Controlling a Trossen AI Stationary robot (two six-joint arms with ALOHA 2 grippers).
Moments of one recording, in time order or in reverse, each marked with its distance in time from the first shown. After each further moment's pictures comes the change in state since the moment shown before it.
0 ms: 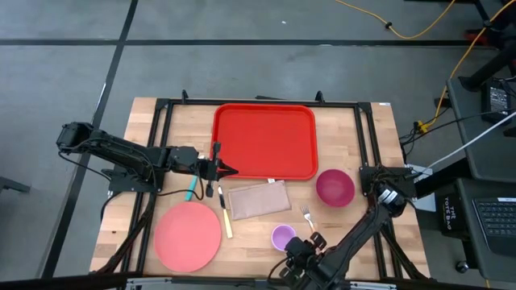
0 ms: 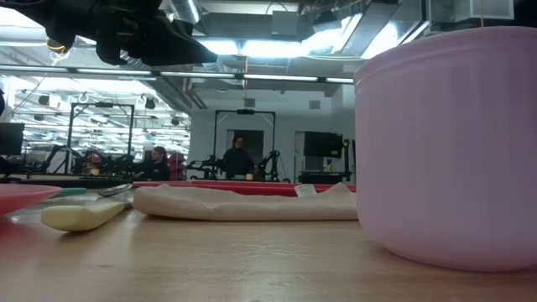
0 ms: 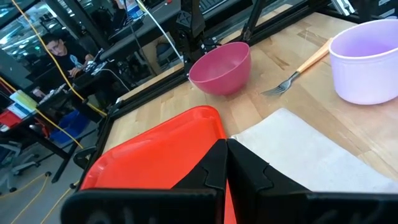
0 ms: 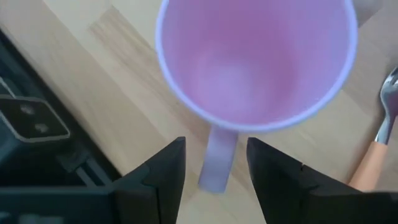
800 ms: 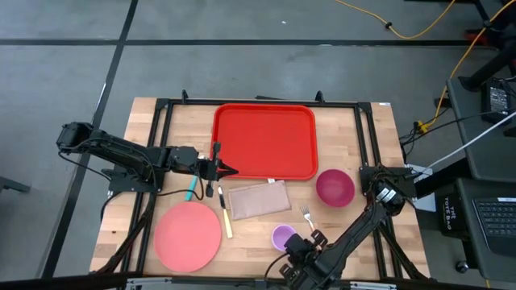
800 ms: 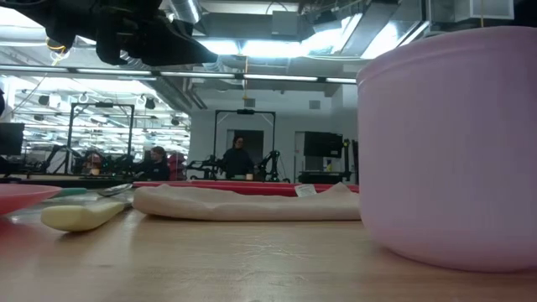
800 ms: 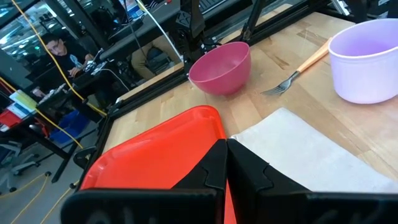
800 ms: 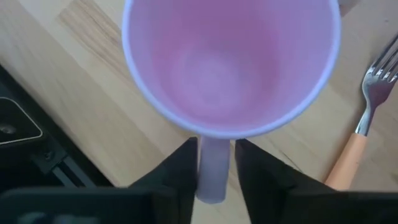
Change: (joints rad) left arm 0.000 0.000 0.000 -0.001 0.000 0.000; right arm -0.020 0.000 0.000 -0.042 -0.074 0.000
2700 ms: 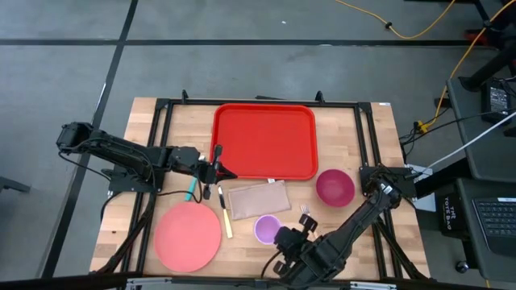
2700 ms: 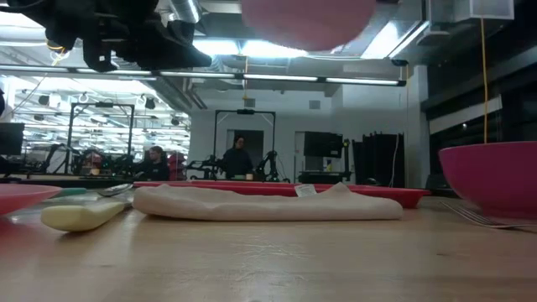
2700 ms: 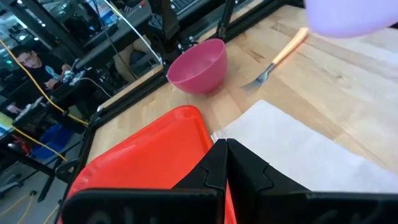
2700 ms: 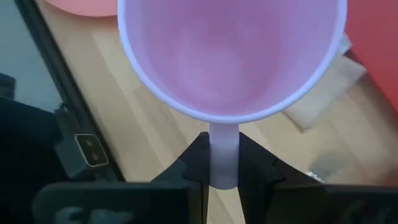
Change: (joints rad) left arm 0.009 -0.002 0.000 -0.052 0.092 0.069; right arm -0.081 -0.005 0.358 -0.239 0.152 -0.365
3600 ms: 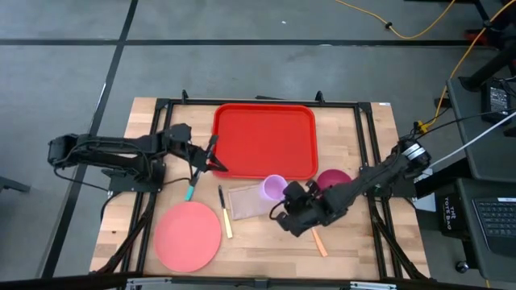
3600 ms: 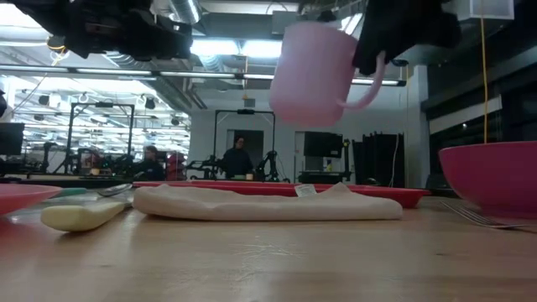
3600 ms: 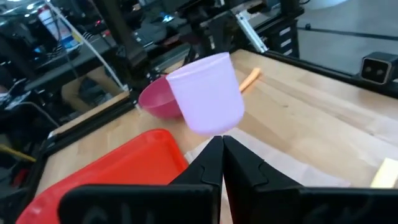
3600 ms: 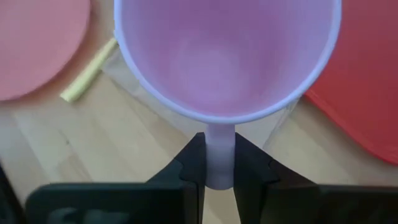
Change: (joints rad) left arm 0.312 -0.146 -0.001 -0.109 0.540 0.002; right arm -0.228 -0.460 -0.799 0.531 -0.001 -0.058
